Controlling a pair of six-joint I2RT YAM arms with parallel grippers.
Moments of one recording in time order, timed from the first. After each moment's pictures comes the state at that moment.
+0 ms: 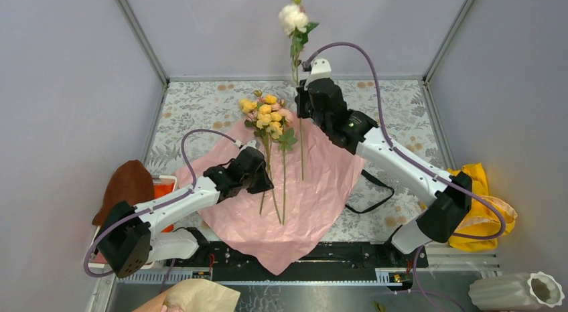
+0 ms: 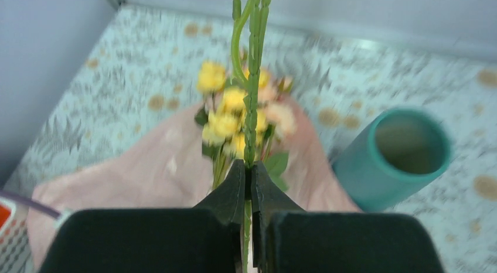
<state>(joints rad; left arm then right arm) -0.74 1.20 0.70 -0.38 -0.04 -0.91 0.77 1.55 1.47 -0.31 0.31 0.31</state>
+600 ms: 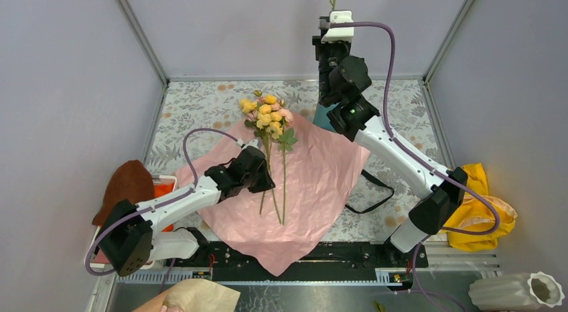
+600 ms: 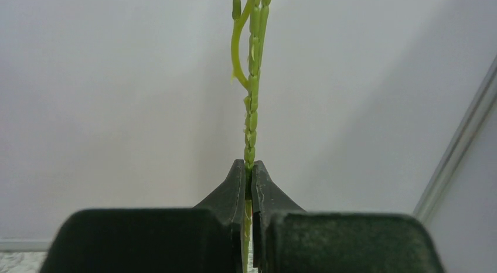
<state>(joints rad) -0.74 1.22 0.70 -0.34 -0.02 -0.89 0.75 1.61 1.69 0.40 0.71 -0.39</state>
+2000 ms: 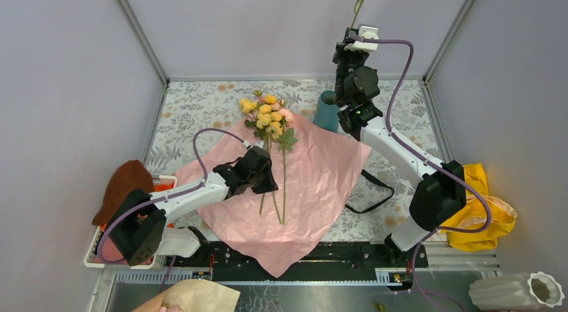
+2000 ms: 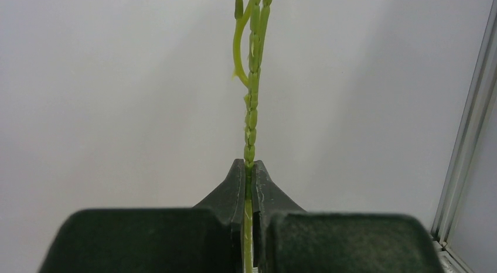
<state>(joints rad) -0.74 1.32 0.71 -0.30 0.02 -0.88 0.56 1.62 1.43 0.71 0.64 -0.22</state>
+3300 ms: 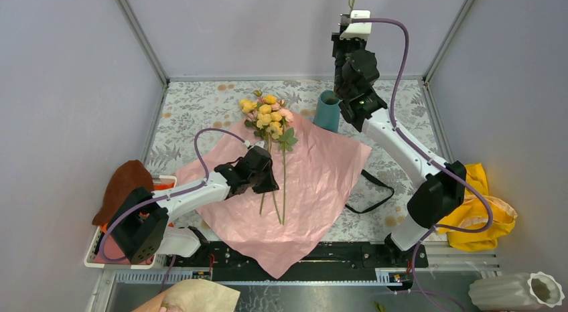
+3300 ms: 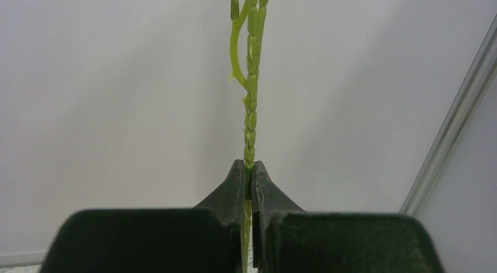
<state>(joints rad) -0.74 1.34 0.71 -0.28 0.02 -0.88 0.55 1.65 1.59 0.45 0.63 -0.28</state>
